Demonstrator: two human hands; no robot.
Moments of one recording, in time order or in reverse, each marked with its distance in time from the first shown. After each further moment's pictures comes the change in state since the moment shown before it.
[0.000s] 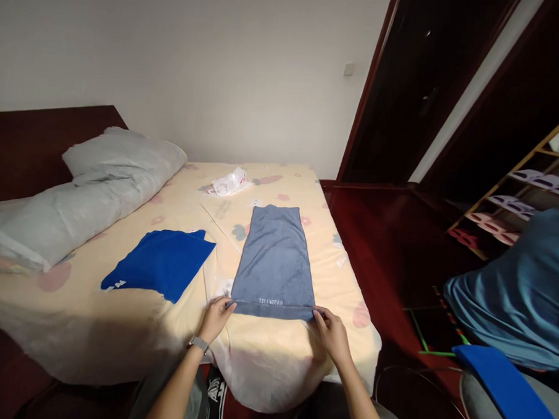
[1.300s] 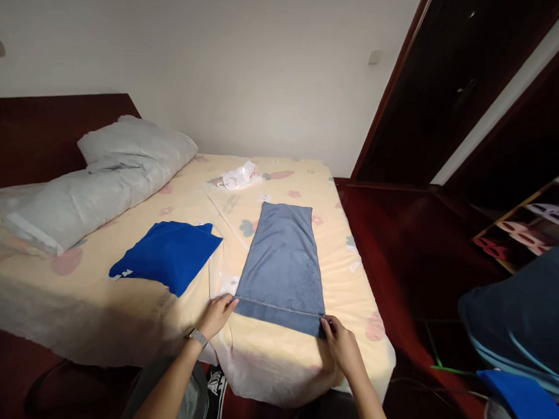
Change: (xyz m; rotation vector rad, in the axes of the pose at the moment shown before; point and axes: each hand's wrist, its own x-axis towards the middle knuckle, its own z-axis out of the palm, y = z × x) left_hand 0.003 0.012 -0.016 0.498 -0.232 0.052; right_hand 0.005 0.015 -0.004 -0.278 -0.172 0.032
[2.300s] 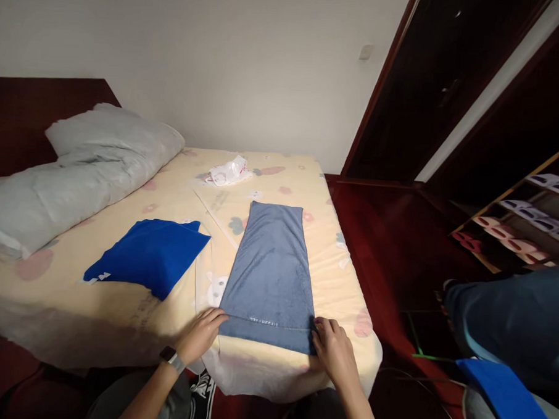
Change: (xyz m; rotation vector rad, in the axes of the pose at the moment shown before) left_hand -0.031 0.002 -0.006 0.099 -0.143 0.316; right_hand -0.017 -0.006 -0.007 -0.381 0.042 -0.137
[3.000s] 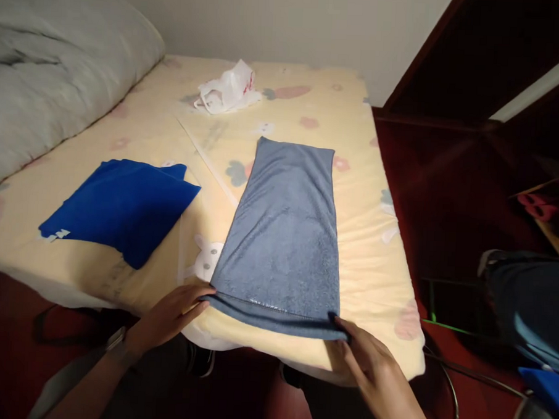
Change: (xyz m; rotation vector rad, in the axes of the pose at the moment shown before) left_hand 0.005 -0.028 -0.004 -0.282 -0.171 -0.228; right_hand -0.012 0.030 -0.020 0.249 -0.251 0.056
